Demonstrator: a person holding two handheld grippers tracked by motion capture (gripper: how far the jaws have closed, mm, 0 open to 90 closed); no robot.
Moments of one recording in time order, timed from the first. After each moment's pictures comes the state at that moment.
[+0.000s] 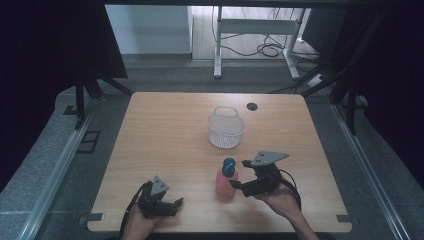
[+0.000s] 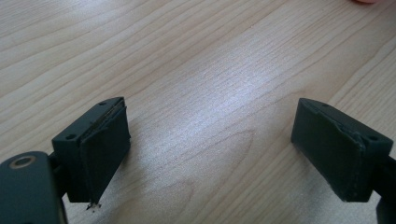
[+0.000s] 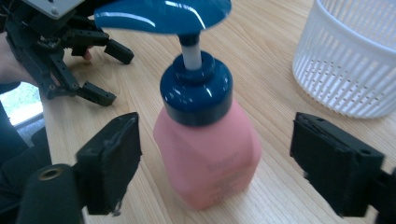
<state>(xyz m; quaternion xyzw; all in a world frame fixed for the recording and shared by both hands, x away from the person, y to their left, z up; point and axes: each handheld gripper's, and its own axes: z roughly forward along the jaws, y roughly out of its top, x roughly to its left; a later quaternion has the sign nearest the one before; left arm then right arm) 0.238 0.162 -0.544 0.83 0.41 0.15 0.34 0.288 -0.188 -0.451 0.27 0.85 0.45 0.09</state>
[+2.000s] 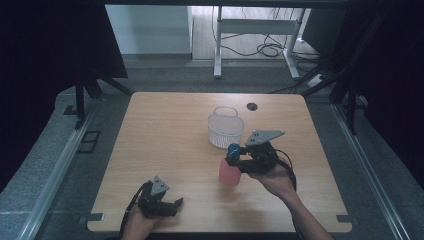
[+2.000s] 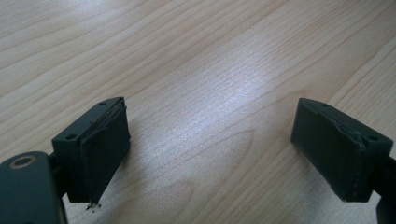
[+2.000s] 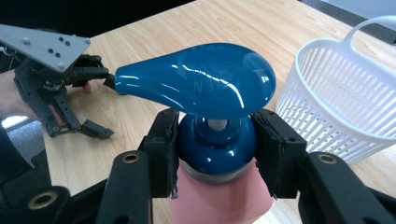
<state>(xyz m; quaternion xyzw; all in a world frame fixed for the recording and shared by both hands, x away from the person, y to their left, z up) 0.238 0.162 -0.544 0.83 0.41 0.15 0.34 0.313 -0.168 -0.397 0.25 0.85 0.44 0.10</state>
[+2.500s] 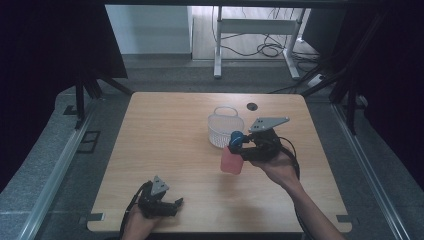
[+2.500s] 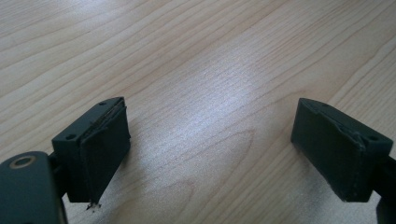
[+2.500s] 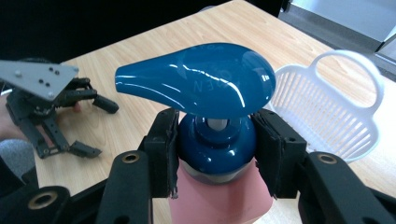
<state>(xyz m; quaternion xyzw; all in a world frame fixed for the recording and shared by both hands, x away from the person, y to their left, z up) 0.238 0.162 -0.544 0.83 0.41 0.15 0.34 0.332 -0.172 -0.368 0.26 0.85 0.45 0.11</state>
